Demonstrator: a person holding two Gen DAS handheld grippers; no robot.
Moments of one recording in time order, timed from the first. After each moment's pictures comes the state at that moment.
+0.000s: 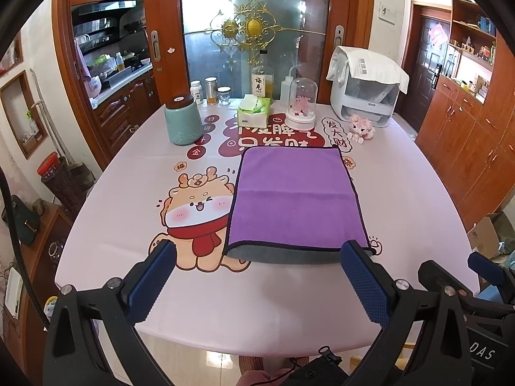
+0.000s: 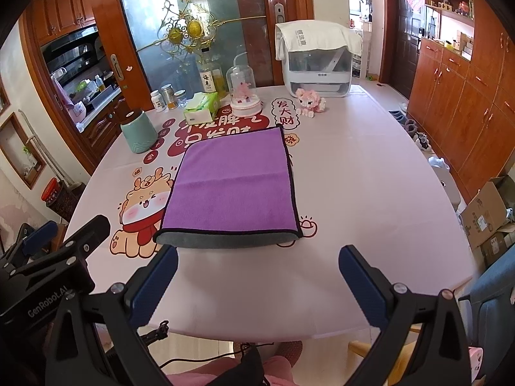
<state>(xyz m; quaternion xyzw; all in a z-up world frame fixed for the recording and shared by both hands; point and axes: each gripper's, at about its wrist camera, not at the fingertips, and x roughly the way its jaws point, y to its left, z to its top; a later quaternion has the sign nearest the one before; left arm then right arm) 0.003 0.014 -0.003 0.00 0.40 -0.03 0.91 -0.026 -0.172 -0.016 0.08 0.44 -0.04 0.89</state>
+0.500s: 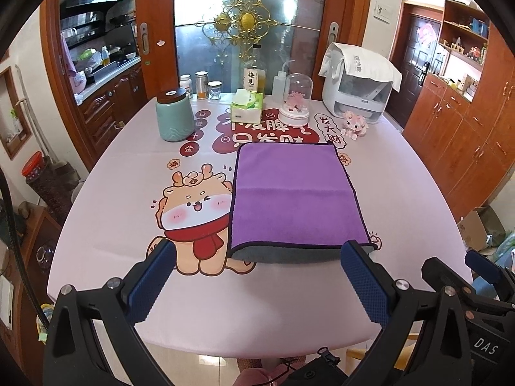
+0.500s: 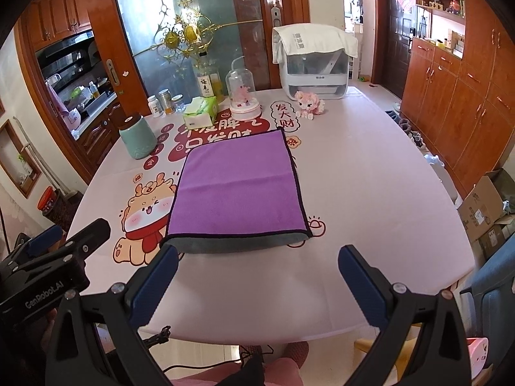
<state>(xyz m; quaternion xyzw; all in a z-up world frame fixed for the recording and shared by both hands) 0.021 0.050 -0.010 -0.01 0.42 -0.08 0.91 -0.027 -0.142 -0.016 0.09 0.42 -0.06 0.90</state>
